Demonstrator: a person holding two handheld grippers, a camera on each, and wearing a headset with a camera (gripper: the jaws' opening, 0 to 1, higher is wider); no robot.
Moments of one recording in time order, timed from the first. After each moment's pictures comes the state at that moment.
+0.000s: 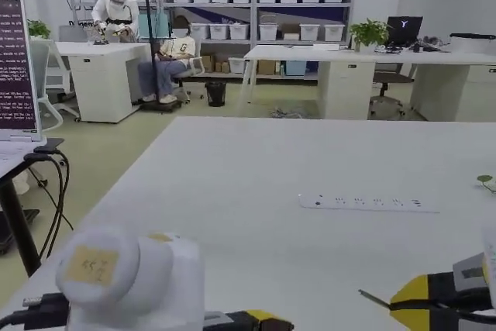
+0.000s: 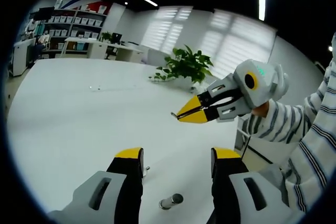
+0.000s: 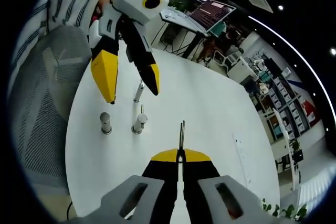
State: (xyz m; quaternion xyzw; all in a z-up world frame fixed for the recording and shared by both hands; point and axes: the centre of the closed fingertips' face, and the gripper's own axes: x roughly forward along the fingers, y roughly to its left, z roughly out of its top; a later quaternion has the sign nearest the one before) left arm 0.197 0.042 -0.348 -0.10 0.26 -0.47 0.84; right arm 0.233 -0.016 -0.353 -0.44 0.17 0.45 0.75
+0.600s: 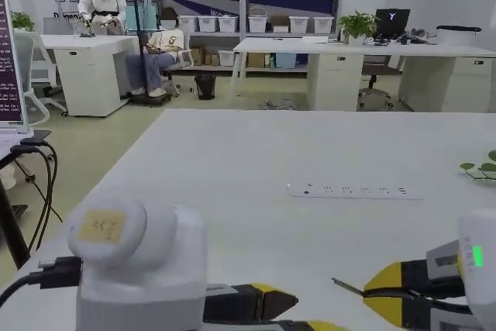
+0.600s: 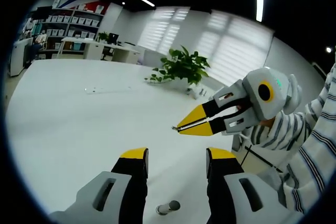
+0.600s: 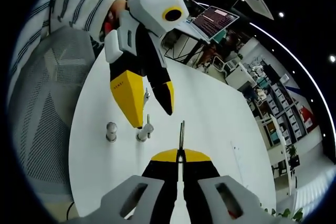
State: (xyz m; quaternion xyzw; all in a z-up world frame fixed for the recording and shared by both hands) left arm 0.201 0.031 -0.341 -0.10 0.25 -0.48 0.83; right arm 0.218 0.001 -0.344 -0.45 0.15 0.45 0.76
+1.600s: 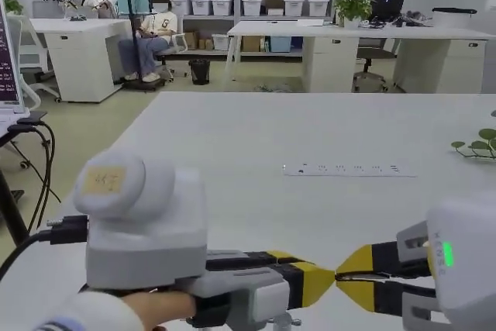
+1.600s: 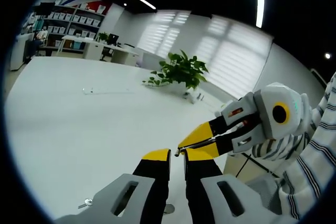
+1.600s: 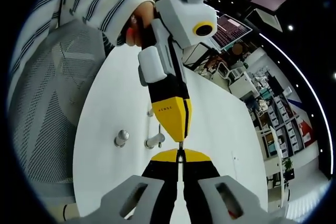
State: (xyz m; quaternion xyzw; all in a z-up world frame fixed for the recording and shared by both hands) left arm 0.200 0.028 -0.336 -0.12 0.25 -0.48 0.83; right arm 0.196 0.020 -0.344 -0.48 0.12 0.47 0.73
